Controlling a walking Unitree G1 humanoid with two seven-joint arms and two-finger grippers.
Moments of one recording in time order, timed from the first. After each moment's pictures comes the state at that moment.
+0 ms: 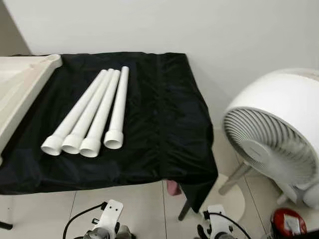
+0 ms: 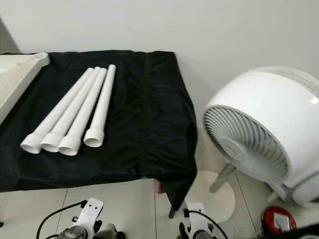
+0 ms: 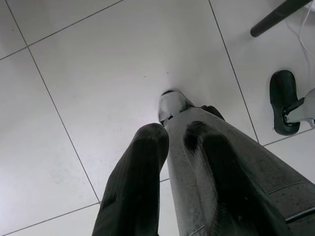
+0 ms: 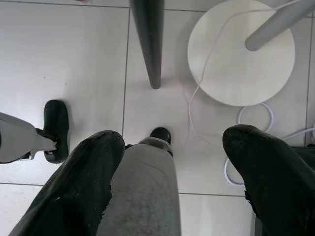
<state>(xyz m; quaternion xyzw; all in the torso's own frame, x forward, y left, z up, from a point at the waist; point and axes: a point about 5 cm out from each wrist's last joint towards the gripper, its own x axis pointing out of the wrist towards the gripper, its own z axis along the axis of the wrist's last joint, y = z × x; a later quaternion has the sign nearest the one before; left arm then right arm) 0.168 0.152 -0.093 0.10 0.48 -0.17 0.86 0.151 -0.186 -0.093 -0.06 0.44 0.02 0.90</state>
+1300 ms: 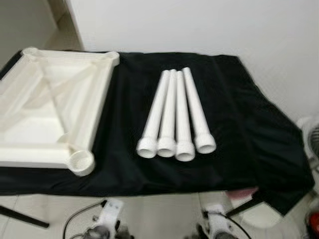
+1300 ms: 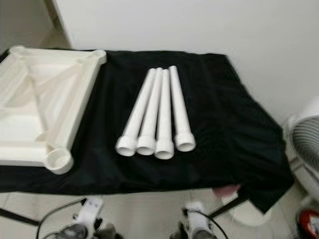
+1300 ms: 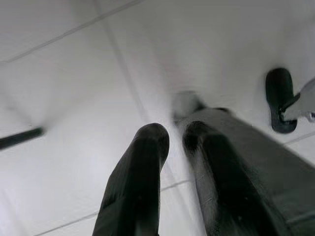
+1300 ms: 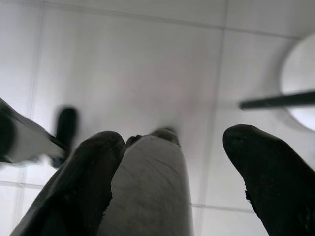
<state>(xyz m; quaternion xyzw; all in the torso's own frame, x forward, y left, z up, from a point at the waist) 0.171 0.156 -0.091 0.11 0.48 -0.16 0.86 0.162 -0.173 -0.091 -0.06 0.43 0.05 0.90</state>
